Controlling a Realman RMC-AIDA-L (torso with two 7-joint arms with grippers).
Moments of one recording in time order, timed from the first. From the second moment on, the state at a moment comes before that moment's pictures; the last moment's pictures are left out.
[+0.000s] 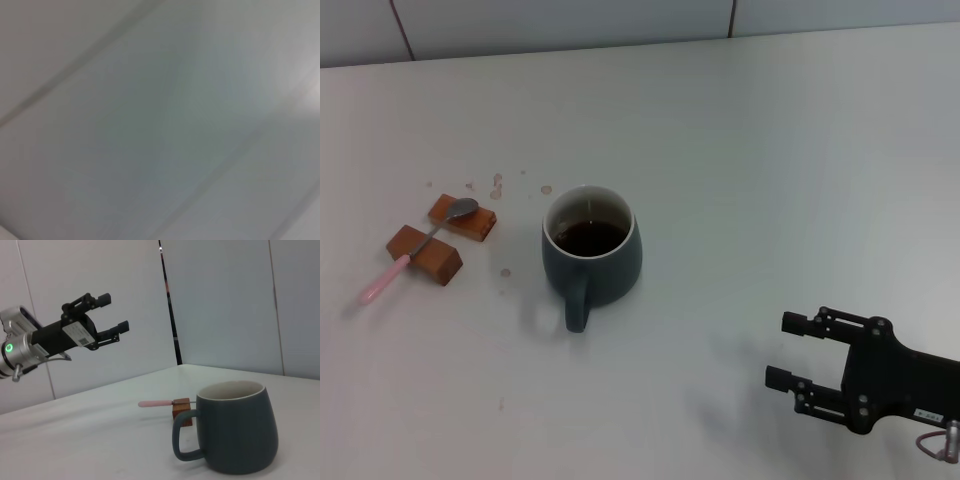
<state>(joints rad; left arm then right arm) -0.26 -1.99 -0.70 0.27 2.56 1.99 -1.49 0.36 2.08 -0.04 -0.27 -2.50 -1.71 0.68</state>
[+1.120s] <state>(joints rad) -0.18 -1.99 -0.57 0.31 2.55 1.79 -2.13 0.40 2.08 -0.05 -0.27 -2.50 -1.70 0.71</state>
